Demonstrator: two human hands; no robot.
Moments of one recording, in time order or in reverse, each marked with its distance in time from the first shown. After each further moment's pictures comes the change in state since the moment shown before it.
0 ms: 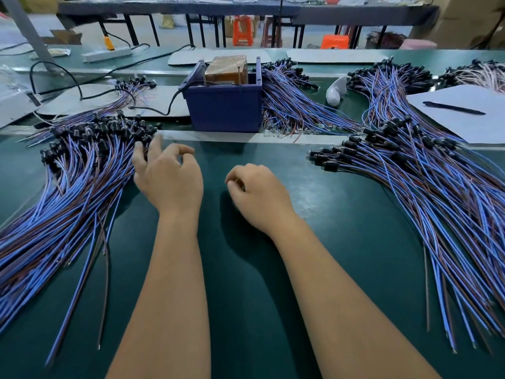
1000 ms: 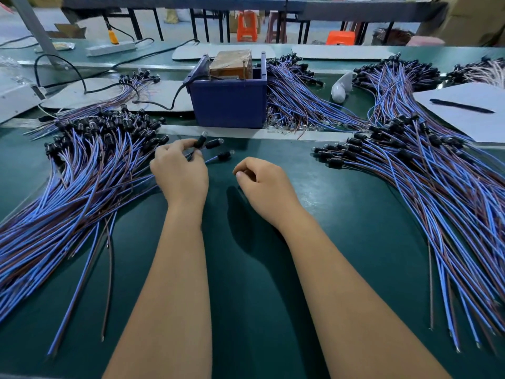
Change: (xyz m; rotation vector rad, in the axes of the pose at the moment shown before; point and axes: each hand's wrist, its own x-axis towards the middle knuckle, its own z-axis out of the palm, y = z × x) left_hand 0.005 -0.001 0.010 -0.132 -0.045 -0.013; right_hand 0.003 0.003 -0.007 0.239 -0.014 0.102
